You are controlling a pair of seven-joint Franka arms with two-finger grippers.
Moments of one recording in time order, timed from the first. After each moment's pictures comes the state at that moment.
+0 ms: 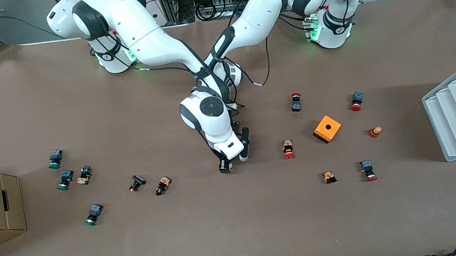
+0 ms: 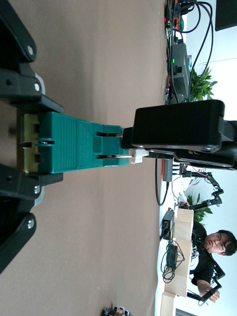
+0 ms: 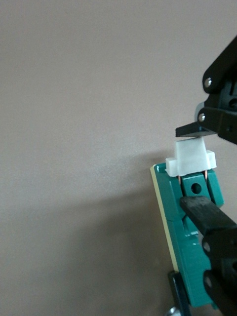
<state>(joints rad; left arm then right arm) -1.08 0.97 -0.02 -1.65 1.87 2.03 -2.67 0.89 0.84 -0.23 -1.46 0.02 2.50 -0.65</state>
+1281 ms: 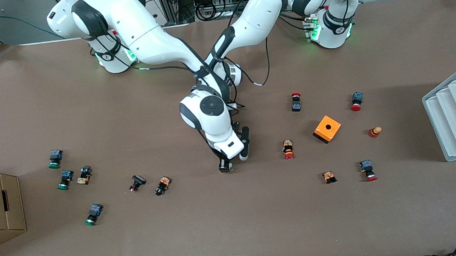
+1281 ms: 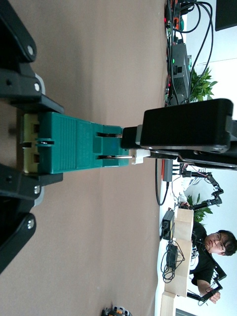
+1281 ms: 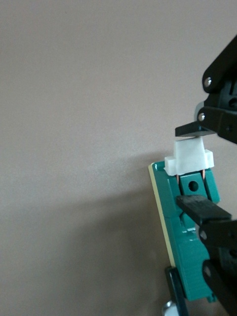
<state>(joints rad) -1.08 0.97 -0.02 -1.65 1.87 2.03 -2.67 0.89 0.83 -0.23 -1.46 0.02 2.49 -0.66</state>
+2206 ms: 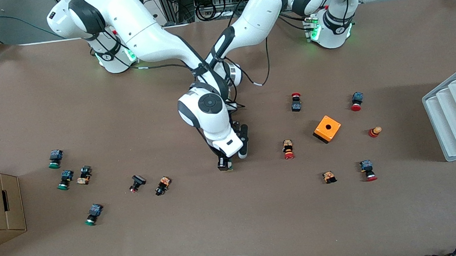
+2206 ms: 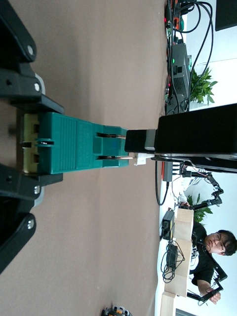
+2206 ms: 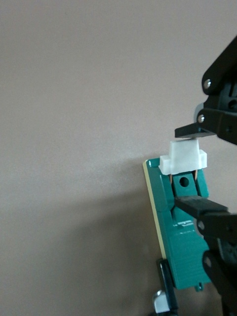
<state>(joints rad) -1.08 0.97 -0.02 -1.65 1.87 2.03 -2.67 0.90 0.79 -0.23 -1.49 0.02 2.48 -0.67</state>
